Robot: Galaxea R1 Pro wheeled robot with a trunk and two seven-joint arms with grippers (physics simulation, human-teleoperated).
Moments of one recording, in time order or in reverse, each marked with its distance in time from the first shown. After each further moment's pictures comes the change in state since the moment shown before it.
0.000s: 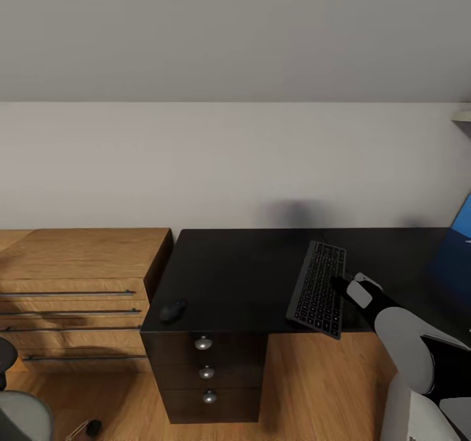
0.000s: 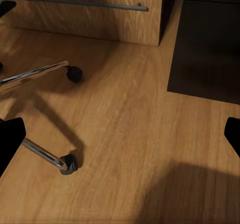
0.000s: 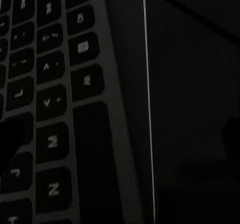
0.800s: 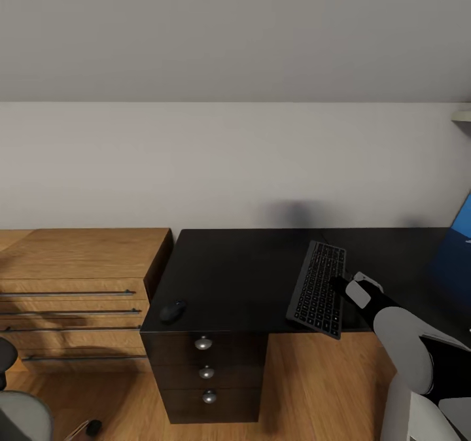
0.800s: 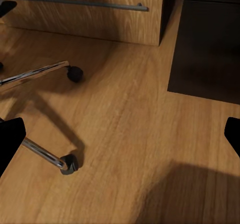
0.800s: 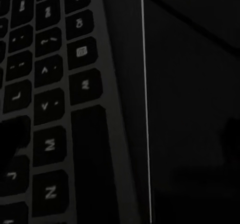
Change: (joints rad) left arm 0.000 0.000 0.000 0.000 0.000 0.000 0.001; right arm 0.000 0.006 0.007 -0.004 0.020 -0.010 -0.019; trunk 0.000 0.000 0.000
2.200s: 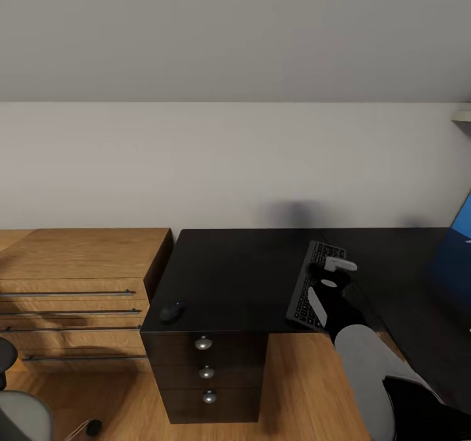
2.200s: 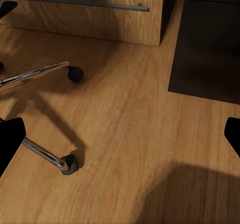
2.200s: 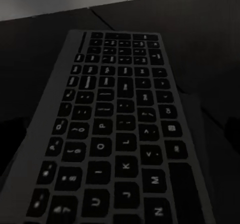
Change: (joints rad) left arm 0.000 0.002 0.000 0.000 0.000 0.000 0.000; right arm 0.157 0.222 0.058 -0.365 0.439 -0.123 -0.191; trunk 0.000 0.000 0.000
